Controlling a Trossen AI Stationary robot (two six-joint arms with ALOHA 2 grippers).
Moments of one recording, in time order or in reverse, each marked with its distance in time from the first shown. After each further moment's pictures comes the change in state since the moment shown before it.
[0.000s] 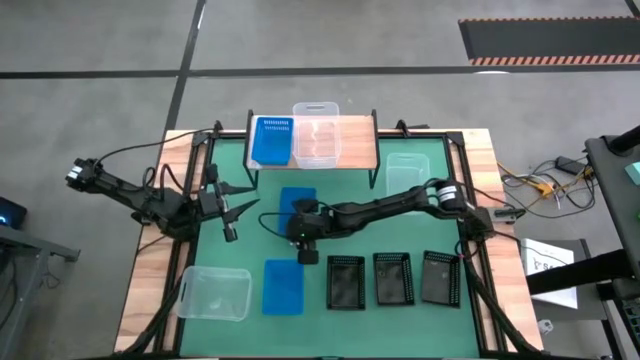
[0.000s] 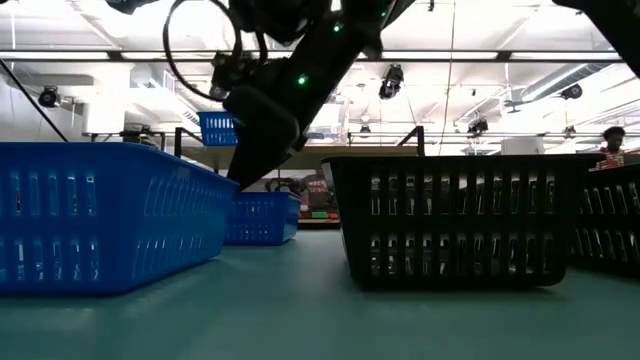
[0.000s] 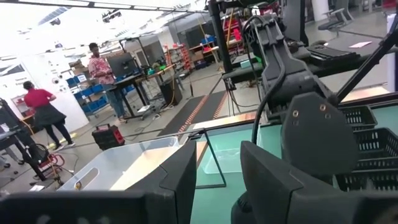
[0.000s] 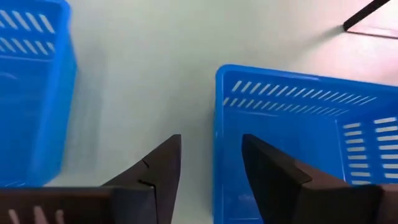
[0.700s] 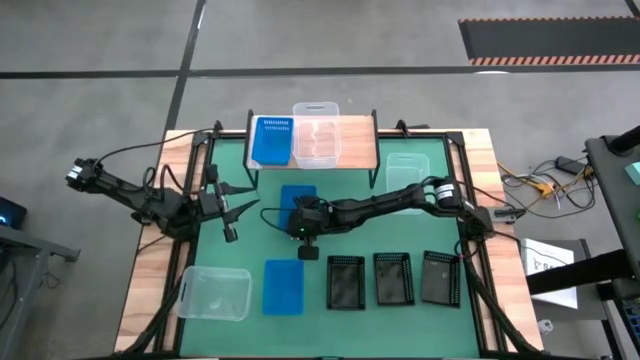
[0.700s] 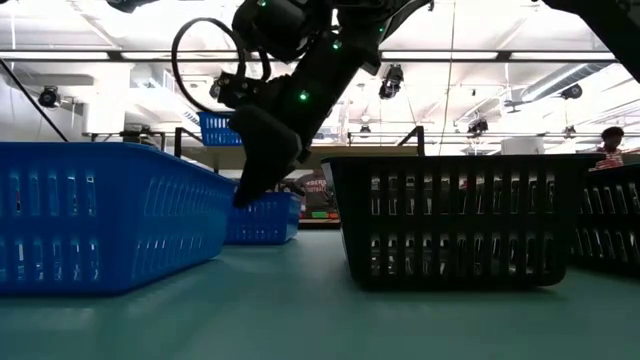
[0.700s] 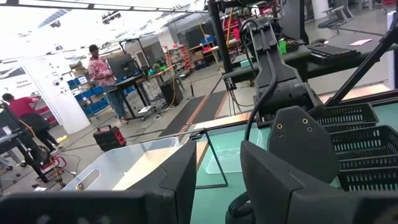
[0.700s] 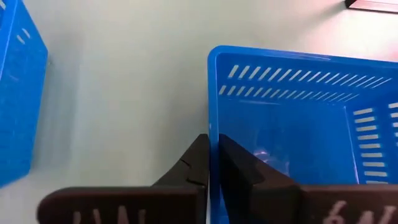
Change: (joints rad) left arm 0.000 0.002 0.000 0.001 0.000 0.014; right arm -0.026 0.007 -0.024 0.010 -0.027 0.014
